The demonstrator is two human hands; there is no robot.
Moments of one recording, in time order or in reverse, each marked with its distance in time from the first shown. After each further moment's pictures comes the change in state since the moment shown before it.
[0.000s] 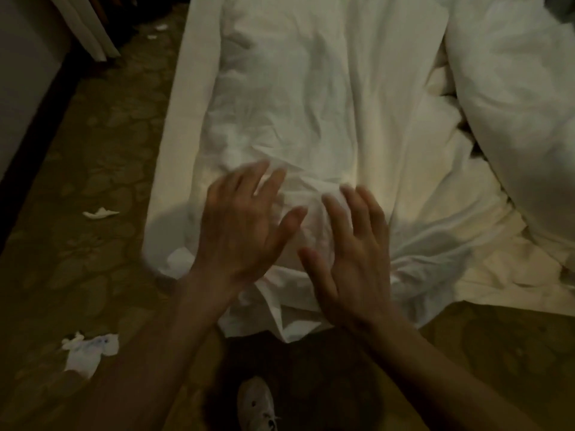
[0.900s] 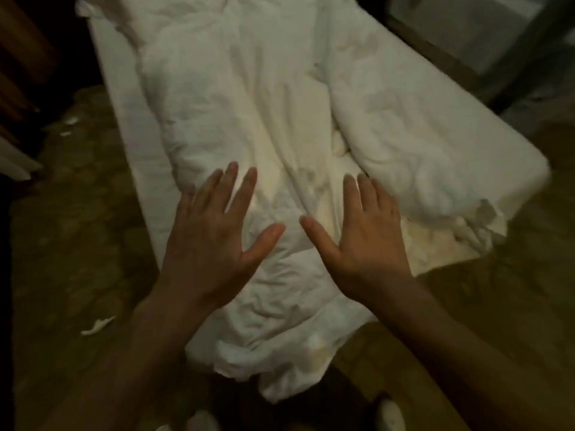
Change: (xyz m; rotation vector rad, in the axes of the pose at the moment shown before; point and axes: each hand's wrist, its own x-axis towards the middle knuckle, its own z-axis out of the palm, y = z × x) left_hand 0.131 0.007 -0.184 -0.019 -0.275 0.305; right_hand 0.108 -0.099 -0.161 -0.242 -0.024 0.554
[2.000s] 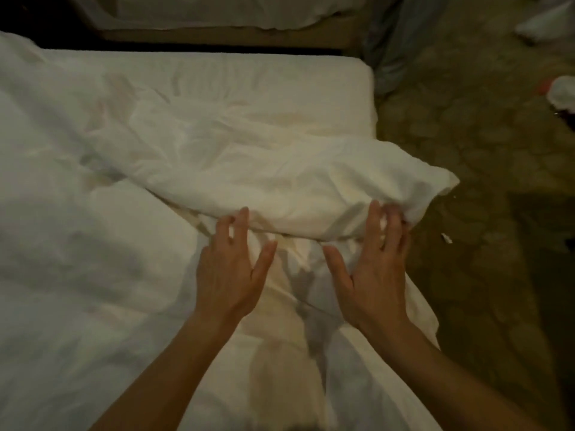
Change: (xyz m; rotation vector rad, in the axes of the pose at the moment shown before) left_hand 0.298 0.035 0.192 -0.149 -0.336 0.703; right_hand 0.109 0.084 0.125 0.089 0.607 1.009
